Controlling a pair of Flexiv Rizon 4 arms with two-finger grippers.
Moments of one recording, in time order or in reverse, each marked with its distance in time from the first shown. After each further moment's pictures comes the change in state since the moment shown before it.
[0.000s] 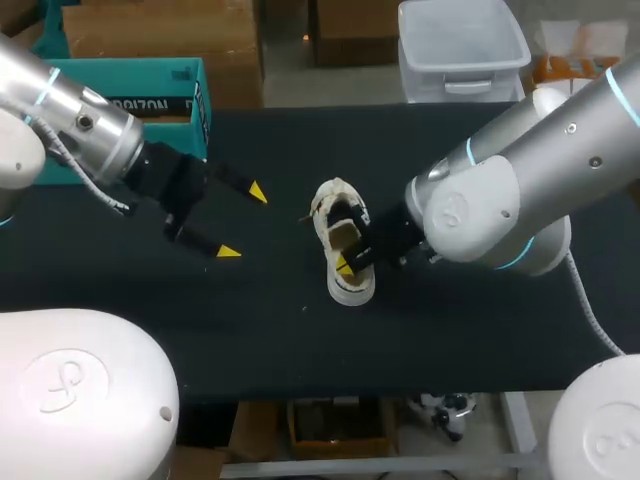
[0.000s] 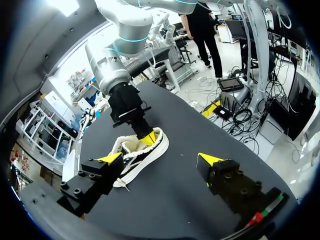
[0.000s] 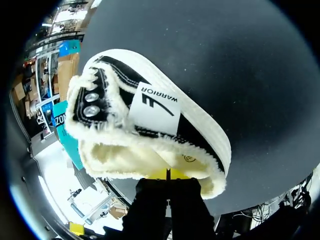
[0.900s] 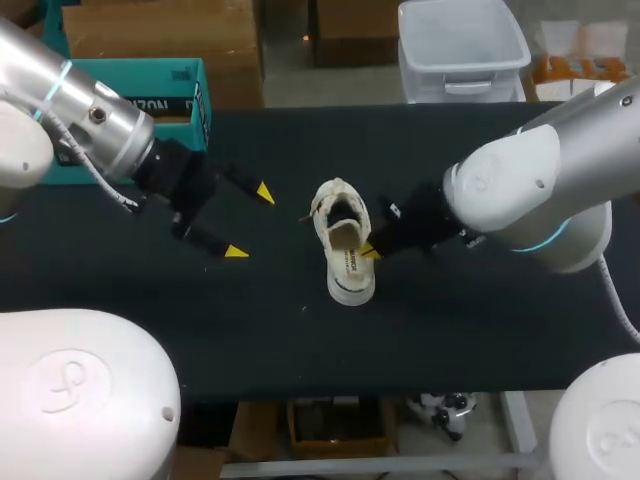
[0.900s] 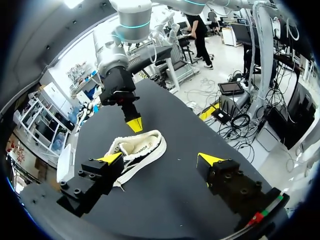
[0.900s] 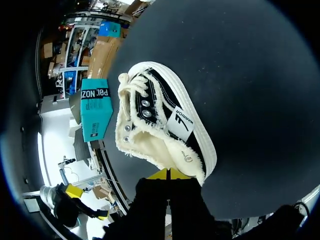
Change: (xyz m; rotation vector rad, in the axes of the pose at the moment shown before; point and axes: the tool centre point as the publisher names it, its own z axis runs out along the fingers) left arm 0.001 -0.014 0.003 -0.033 0.029 -0.085; right arm -0.003 0.012 -0.056 -0.020 0.066 -0.353
